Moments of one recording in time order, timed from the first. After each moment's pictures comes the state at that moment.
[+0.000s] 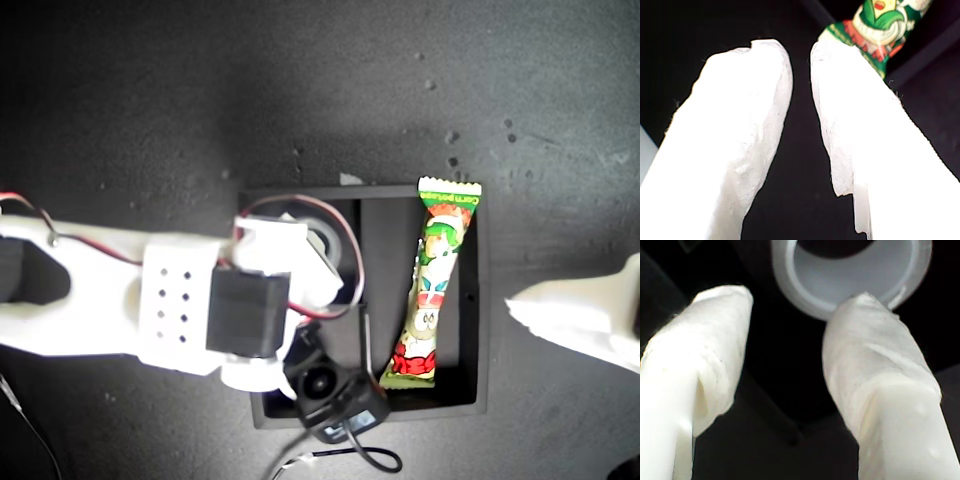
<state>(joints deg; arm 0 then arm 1) 6.8 50.5 26.1 104.1 -49.6 -6.9 70.0 10.8 103.0 51.4</state>
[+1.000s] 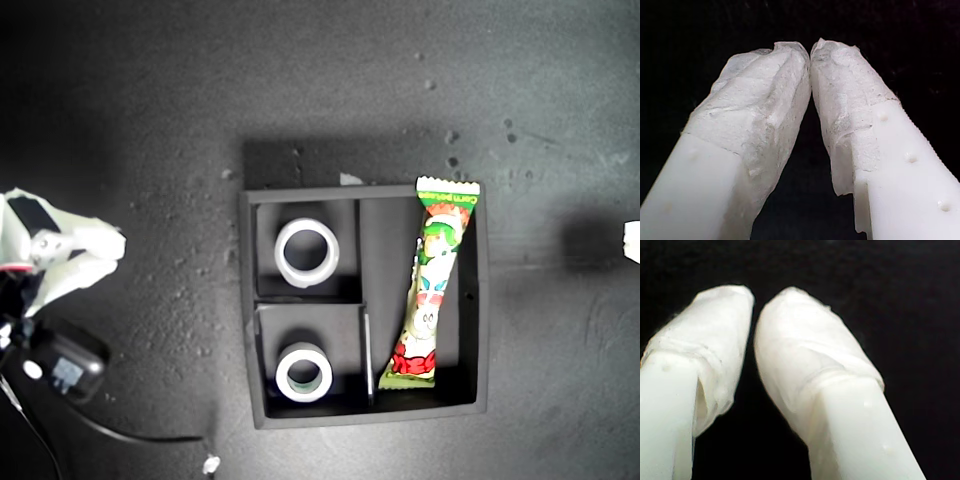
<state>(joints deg) 6.2 153.0 148.6 61.5 -66.5 -1.3 180.6 167.3 58.8 73.2</state>
